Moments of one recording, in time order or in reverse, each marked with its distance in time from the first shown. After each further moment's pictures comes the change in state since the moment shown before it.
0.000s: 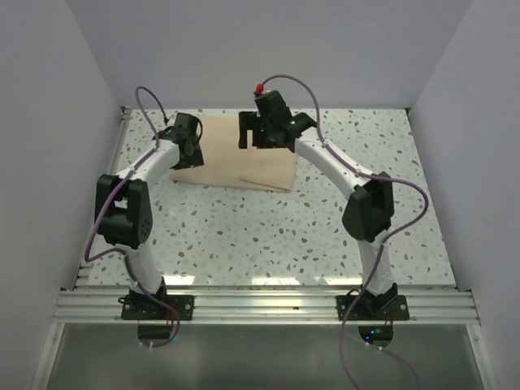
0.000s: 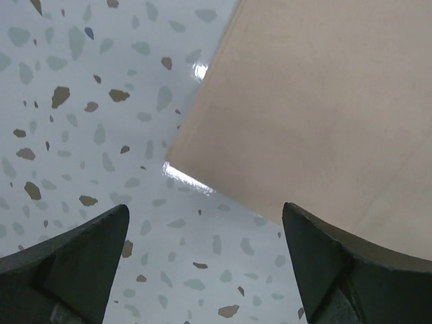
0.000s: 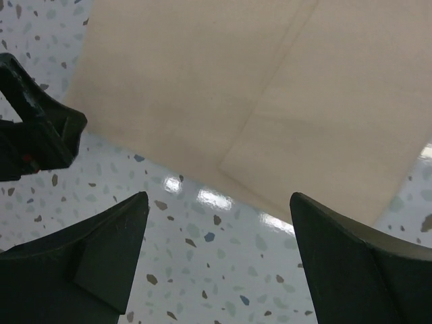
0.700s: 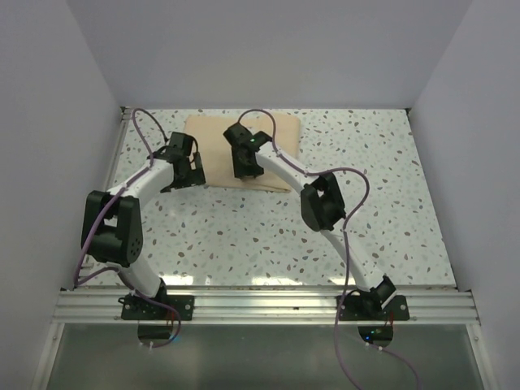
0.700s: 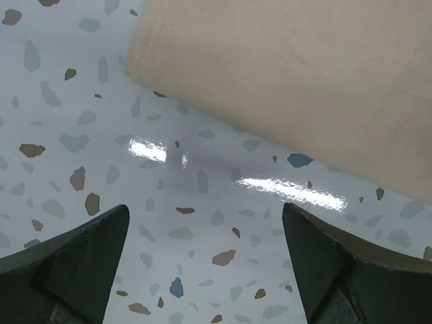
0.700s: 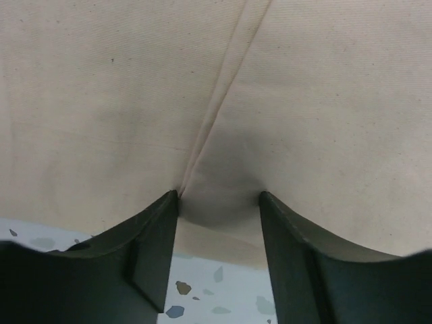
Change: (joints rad) left arm 0.001 -0.185 -0.312 0.098 0.195 -0.012; right arm 0.115 0.601 0.485 -0.290 0.179 0.077
